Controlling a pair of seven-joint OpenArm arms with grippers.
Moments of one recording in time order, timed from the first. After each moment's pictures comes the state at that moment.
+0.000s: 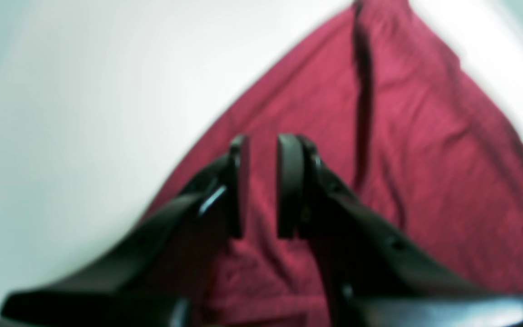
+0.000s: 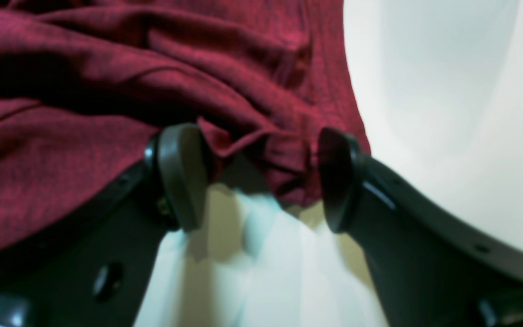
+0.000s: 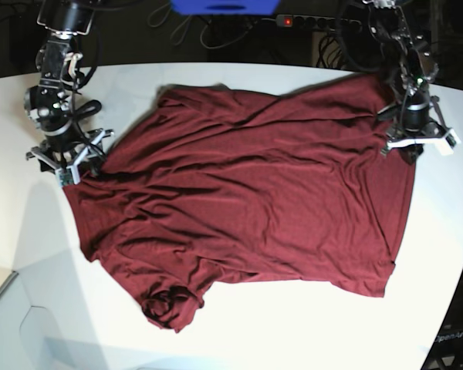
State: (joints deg) left arm 14.7 -3.8 -25.3 89.9 -31.9 4.6 16.4; right arm -6.1 7.0 22.9 79.9 -14.9 26.9 -14.3
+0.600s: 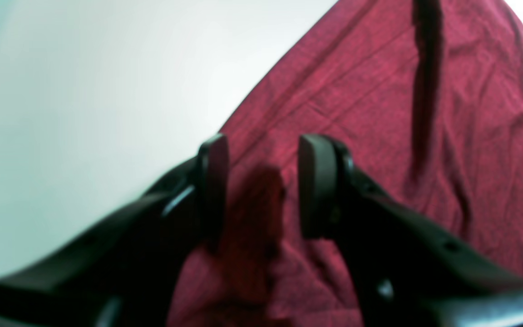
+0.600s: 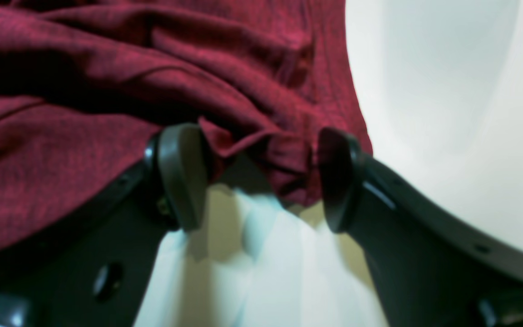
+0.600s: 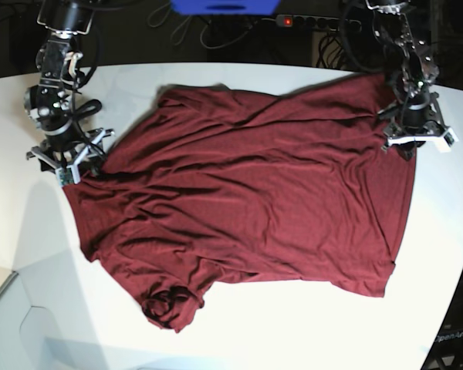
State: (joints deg) left arm 13.1 -6.0 -25.1 84.4 -31.7 5.0 16.2; right arm -6.3 7.0 22.9 79.9 -14.9 26.9 -14.1
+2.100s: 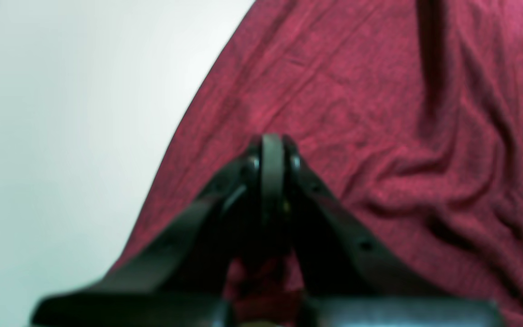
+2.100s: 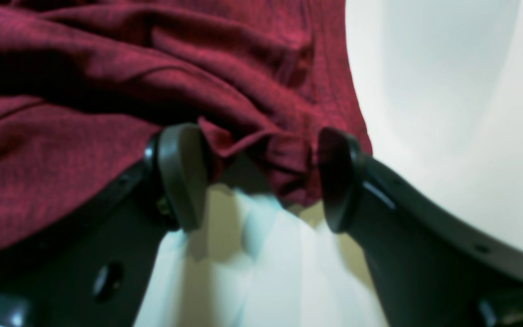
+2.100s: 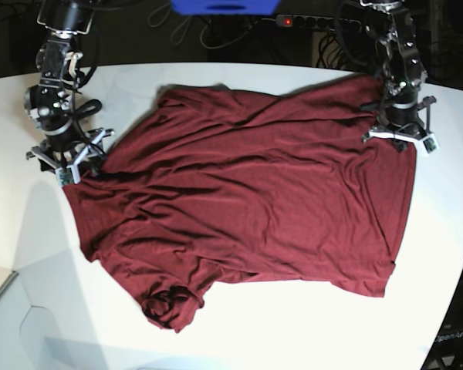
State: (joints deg) left arm 13.9 -5.8 -20.3 84.0 -18.2 4.4 16.2; right arm -6.3 7.0 22.9 80.1 -14.9 26.9 -14.1
